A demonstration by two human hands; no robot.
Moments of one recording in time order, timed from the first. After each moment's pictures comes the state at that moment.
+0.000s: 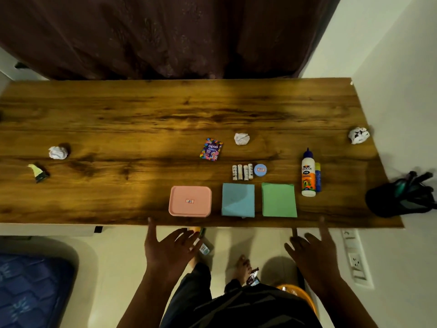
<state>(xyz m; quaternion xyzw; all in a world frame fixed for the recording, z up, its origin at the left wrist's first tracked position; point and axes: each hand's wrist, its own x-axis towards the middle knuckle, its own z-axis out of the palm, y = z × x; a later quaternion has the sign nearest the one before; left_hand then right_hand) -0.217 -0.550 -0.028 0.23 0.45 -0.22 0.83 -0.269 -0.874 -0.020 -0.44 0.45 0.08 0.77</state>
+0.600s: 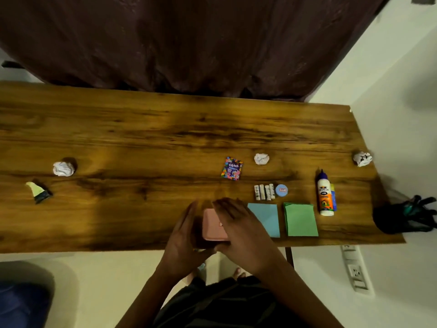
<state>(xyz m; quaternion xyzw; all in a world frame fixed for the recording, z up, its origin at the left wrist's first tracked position) -0.146 -0.473 -0.059 0.86 -0.11 -0.13 0.48 -0.141 -0.664 0.049 -0.97 -0.16 0.10 0.15</state>
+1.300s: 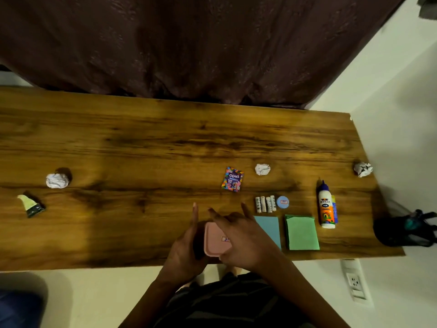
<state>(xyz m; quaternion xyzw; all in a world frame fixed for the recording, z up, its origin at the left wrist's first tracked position) -0.122 -0.480 -0.055 0.81 -0.12 -0.19 0.54 -0.101 -0.672 0.048 -0.95 -0.20 0.21 0.10</state>
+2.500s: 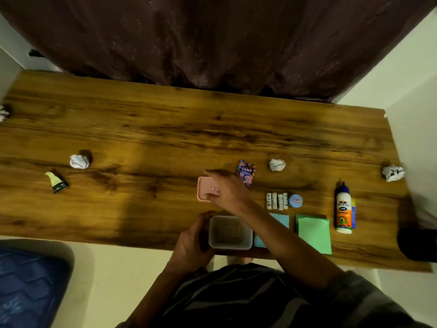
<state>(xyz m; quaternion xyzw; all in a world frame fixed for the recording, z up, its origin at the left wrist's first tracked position) -0.134 -0.489 -0.059 0.82 -0.08 -0.15 0.55 -0.006 -0.651 -0.026 -0.96 -0.15 0.13 0.22</state>
